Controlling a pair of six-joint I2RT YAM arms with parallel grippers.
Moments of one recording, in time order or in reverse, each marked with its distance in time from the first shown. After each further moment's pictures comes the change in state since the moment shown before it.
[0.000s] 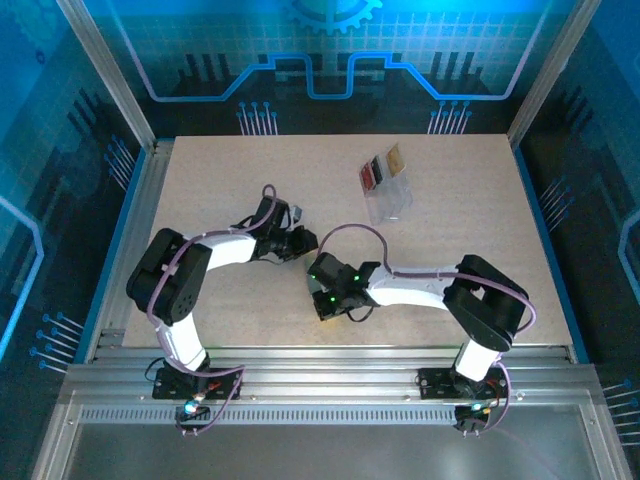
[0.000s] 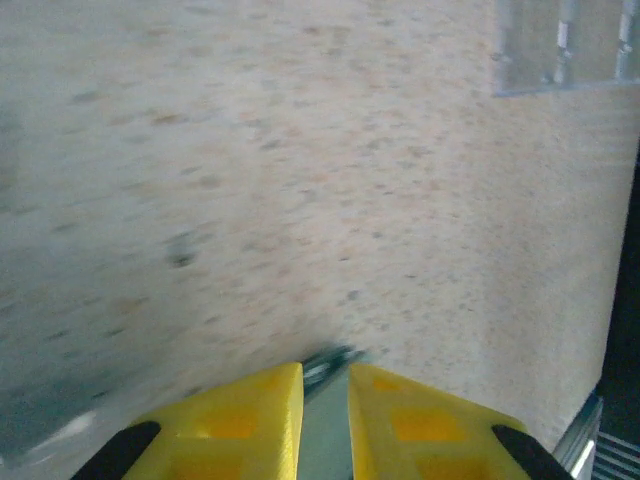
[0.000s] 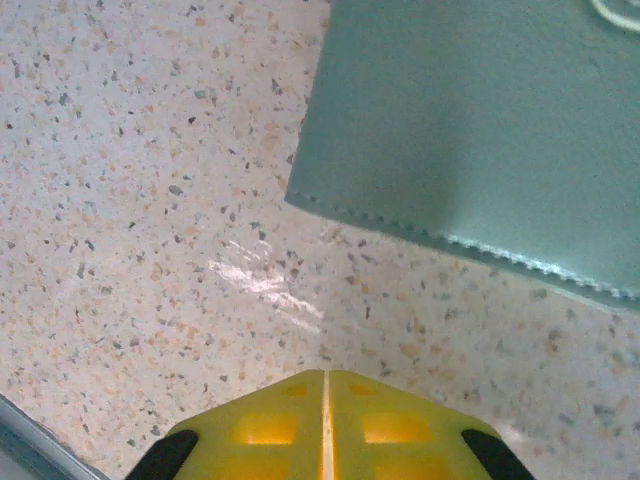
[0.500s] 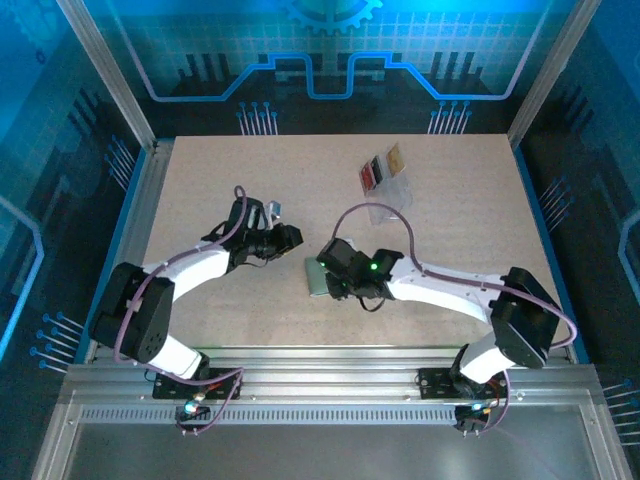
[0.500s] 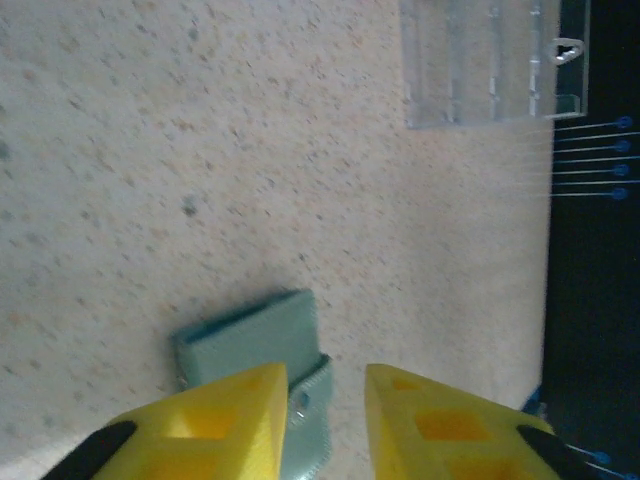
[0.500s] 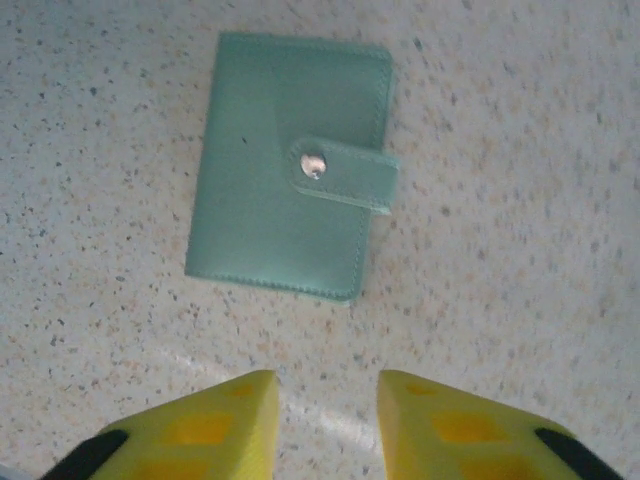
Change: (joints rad) left arm 0.073 -0.303 -0.182 0.003 0.012 -0.059; right arm -0.026 -0.153 0.116 -0.249 0.272 -0.005
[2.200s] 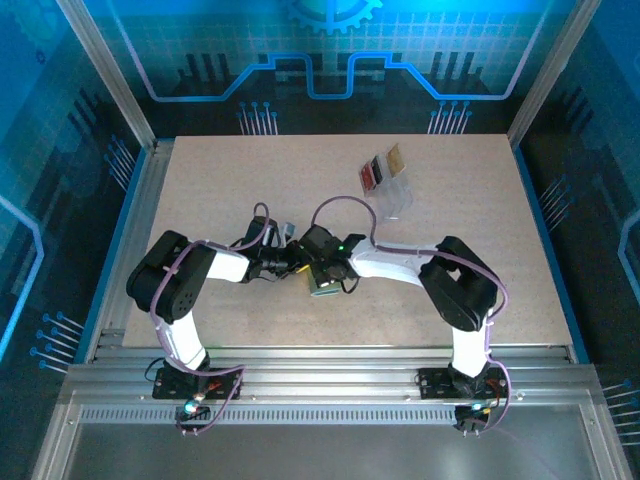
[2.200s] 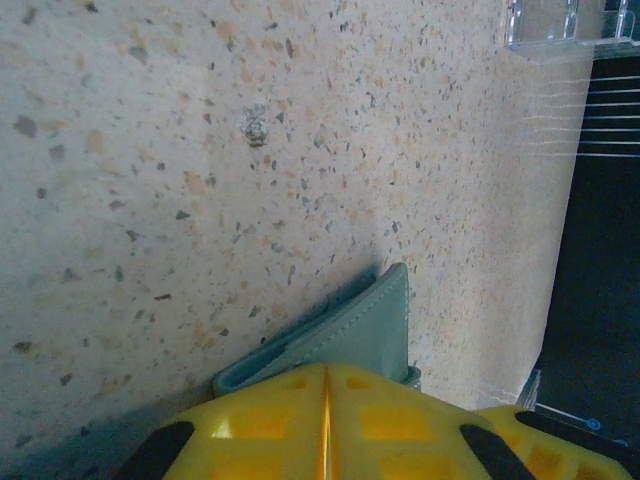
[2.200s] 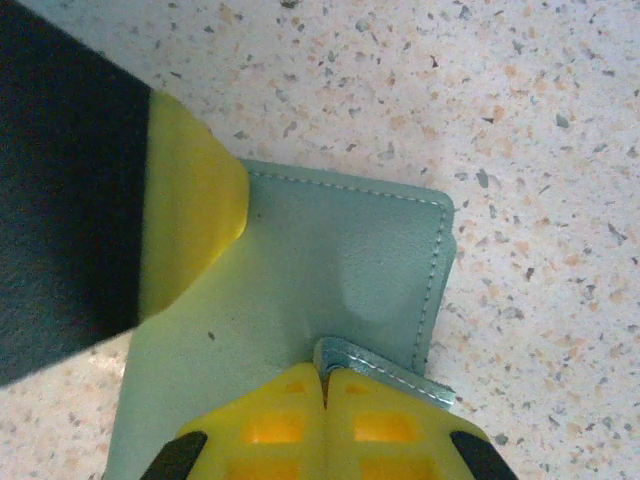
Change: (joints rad) left arm -0.040 0.309 -0.084 0.352 0.087 -0.071; right arm -0.090 0.329 0.142 0.122 -0.023 -0.144
